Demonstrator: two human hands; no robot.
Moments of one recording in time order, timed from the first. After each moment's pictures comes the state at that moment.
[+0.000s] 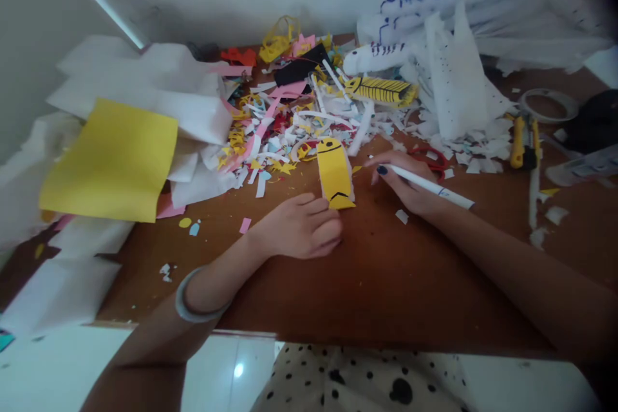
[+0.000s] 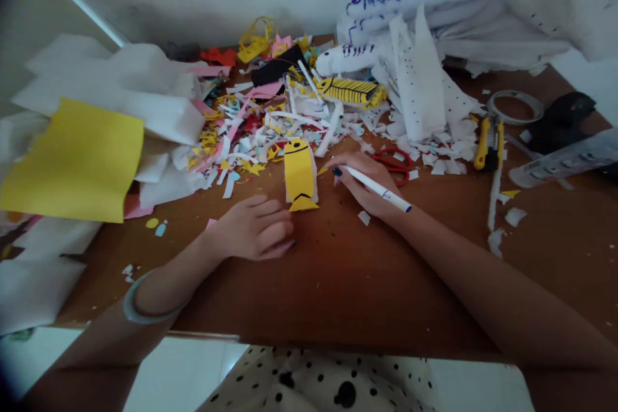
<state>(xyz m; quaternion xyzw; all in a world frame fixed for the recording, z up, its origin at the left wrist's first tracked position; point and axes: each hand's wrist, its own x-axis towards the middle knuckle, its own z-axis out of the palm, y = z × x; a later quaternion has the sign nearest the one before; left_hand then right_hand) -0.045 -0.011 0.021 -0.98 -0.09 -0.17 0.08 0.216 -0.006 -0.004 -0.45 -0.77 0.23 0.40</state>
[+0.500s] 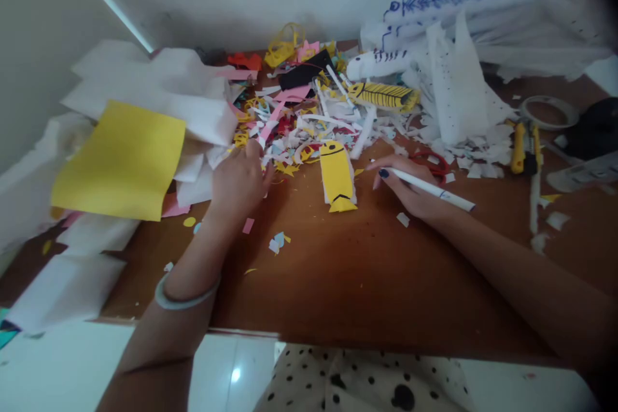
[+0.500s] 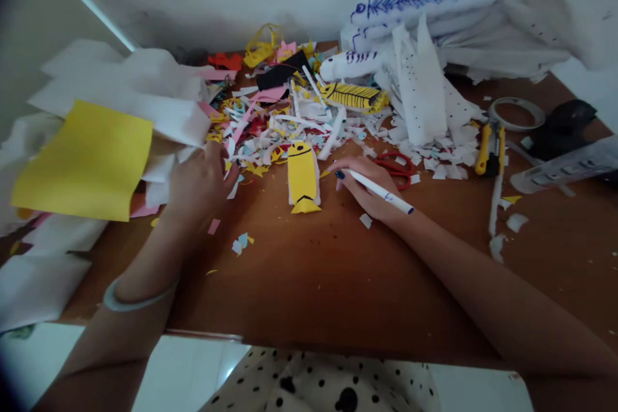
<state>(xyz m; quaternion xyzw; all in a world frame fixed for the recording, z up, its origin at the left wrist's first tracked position) -0.099 0.039 0.023 -0.78 -0.60 -0.11 0.17 0.216 -0.006 -0.003 -0.45 -0.77 0.24 0.39</state>
